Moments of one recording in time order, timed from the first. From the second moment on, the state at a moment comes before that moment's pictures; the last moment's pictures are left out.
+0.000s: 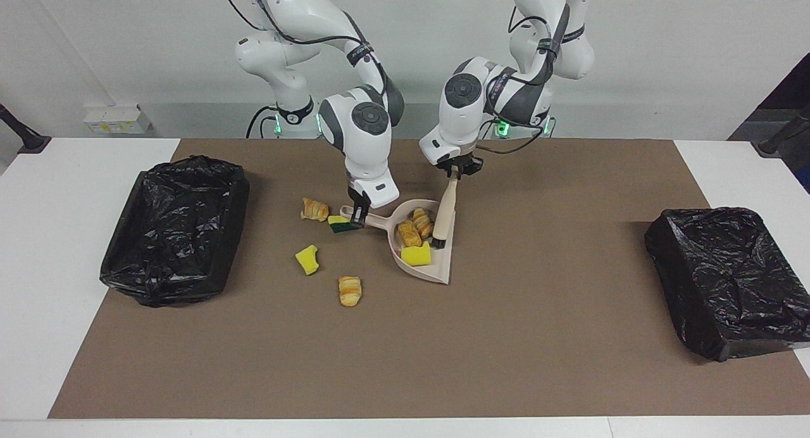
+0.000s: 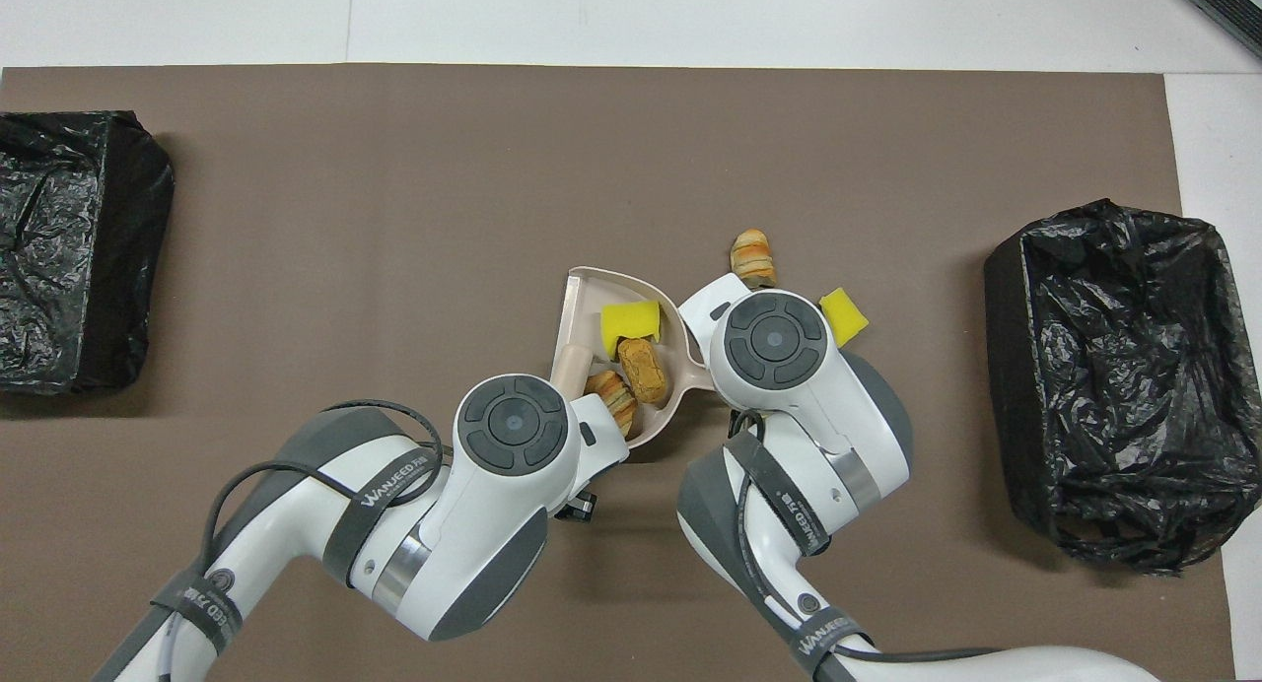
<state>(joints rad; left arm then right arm) -0.69 0.03 -0.02 -2.11 -0.08 1.90 -0.32 0.50 0.22 -0.01 -1.99 -0.12 2.13 -0.79</state>
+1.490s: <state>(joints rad) -1.03 -0.29 -0.04 -2.54 -0.11 2.17 -0.97 0.05 0.06 -0.01 -1.85 0.06 1.91 -1.24</state>
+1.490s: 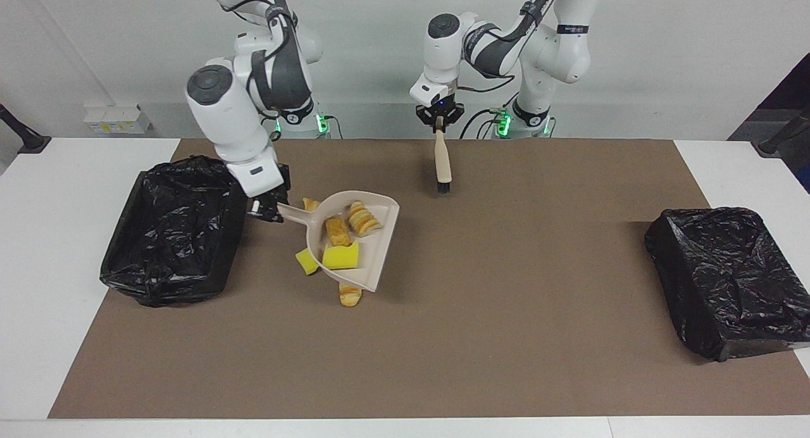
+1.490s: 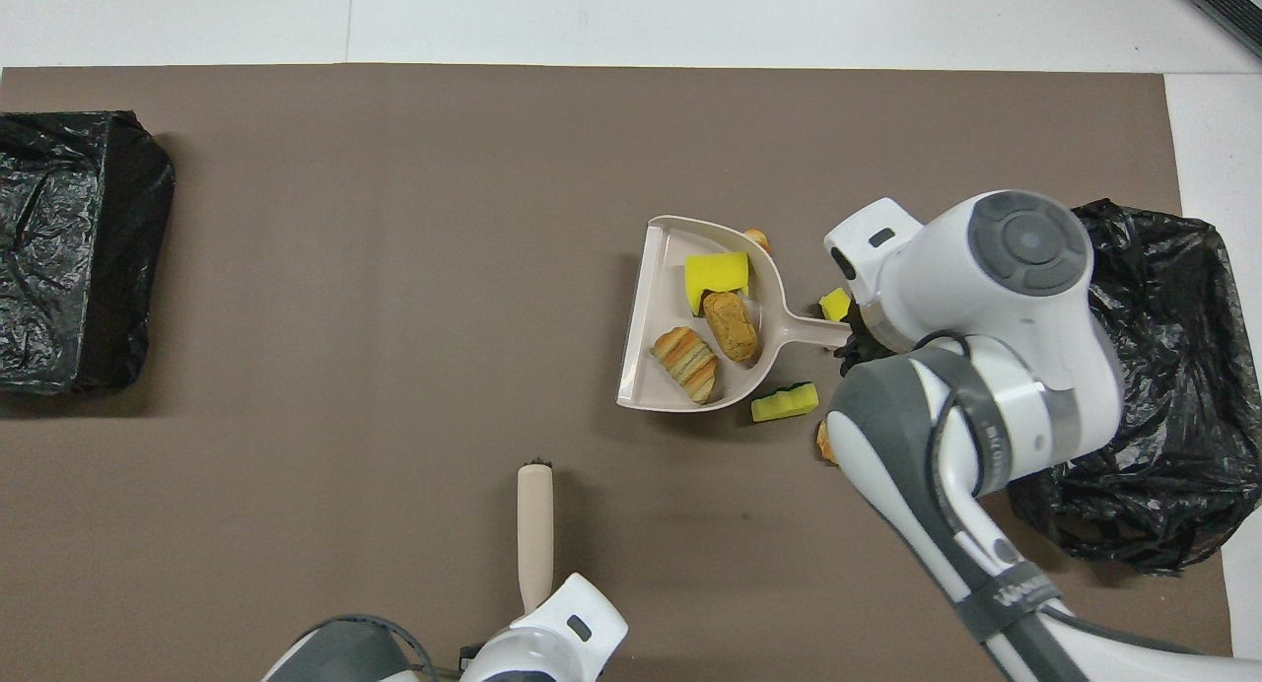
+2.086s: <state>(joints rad) -1.04 -0.23 -0.03 -2.54 -0.12 2.22 -0.98 -0.35 0.04 -0.03 -1.82 -0.12 1.86 -1.55</state>
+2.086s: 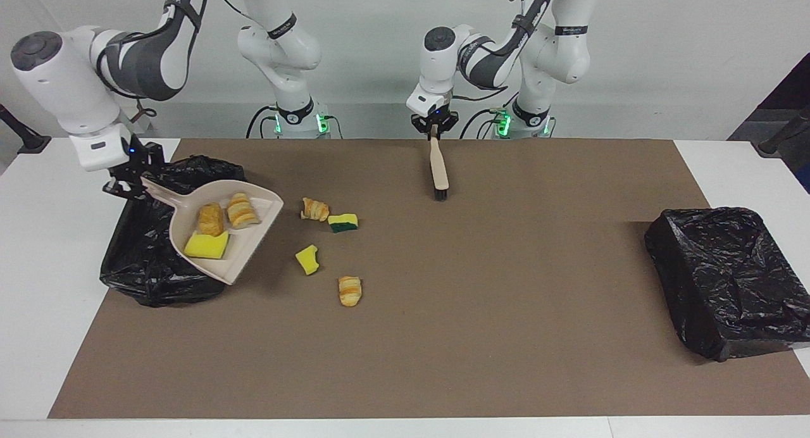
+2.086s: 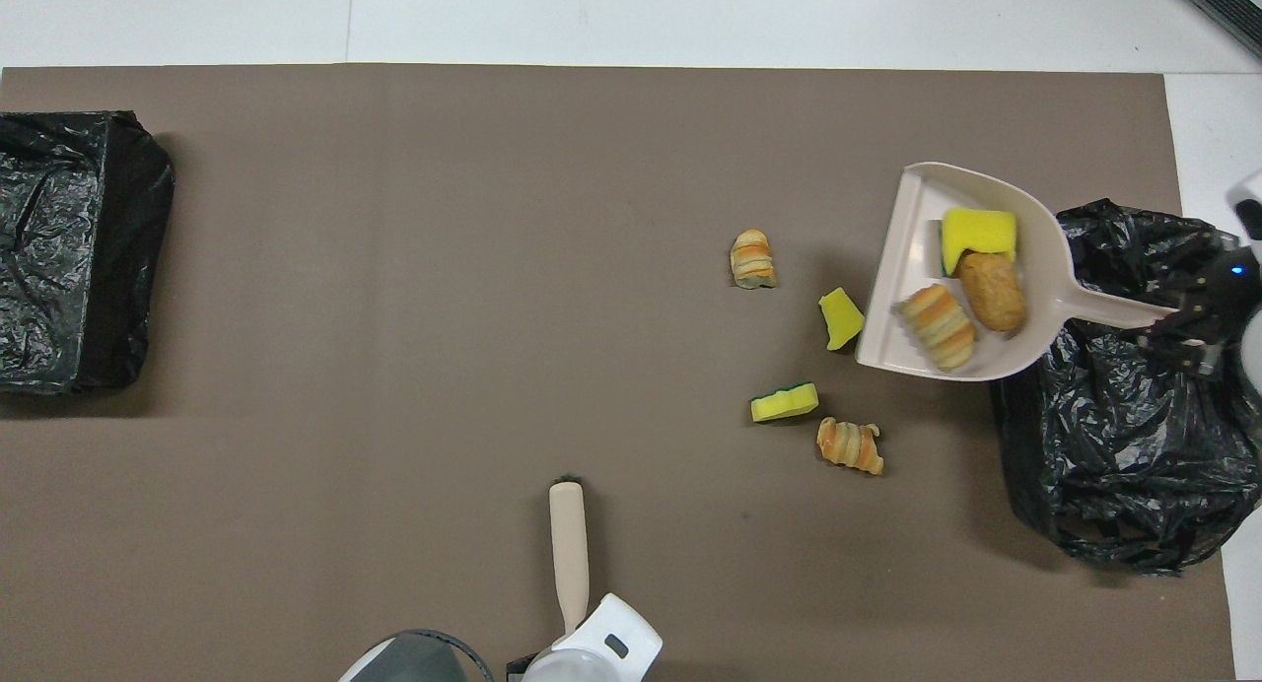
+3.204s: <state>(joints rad) -0.65 -0.19 0.01 -2.17 -0.06 2.04 -0.52 -0.31 0.02 0.00 -1.84 -0.62 1.92 -1.69</state>
